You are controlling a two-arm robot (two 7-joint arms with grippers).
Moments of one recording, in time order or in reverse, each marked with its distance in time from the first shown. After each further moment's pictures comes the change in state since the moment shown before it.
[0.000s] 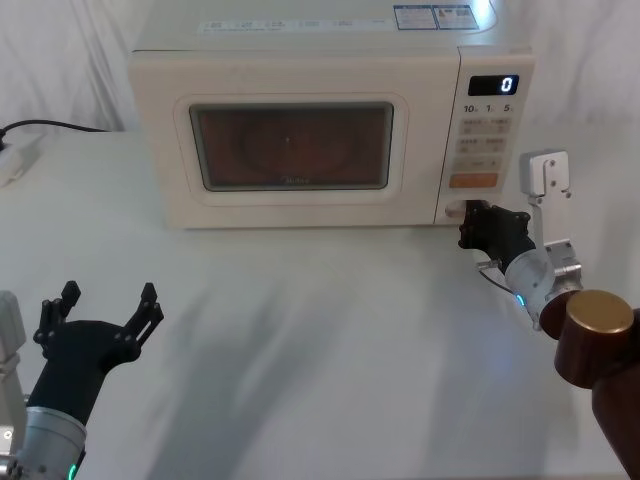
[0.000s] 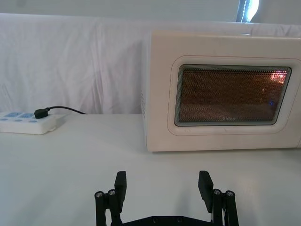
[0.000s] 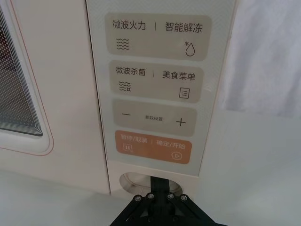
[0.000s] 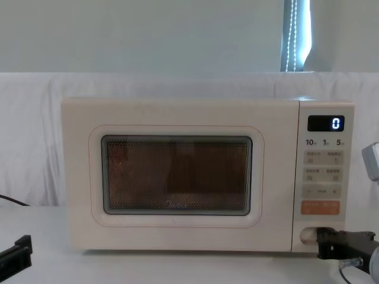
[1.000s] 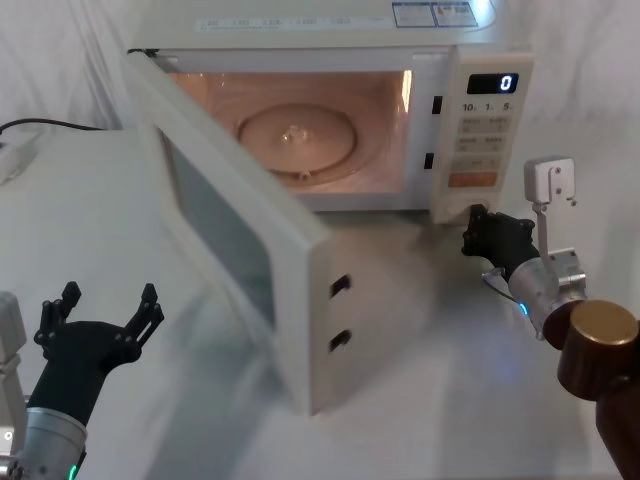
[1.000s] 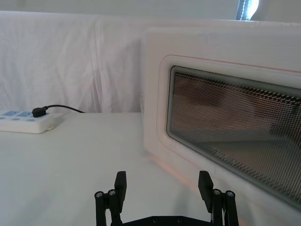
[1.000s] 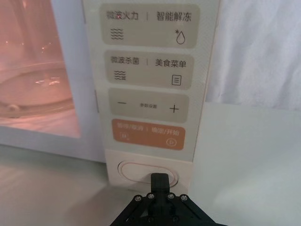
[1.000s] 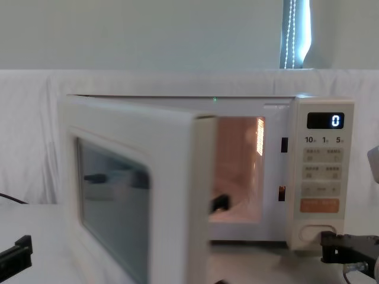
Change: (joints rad) left arm 0.000 0.000 0.000 0.000 0.000 0.000 0.000; right arm -0.054 -0.005 0.013 -0.076 0.000 0.029 -0.006
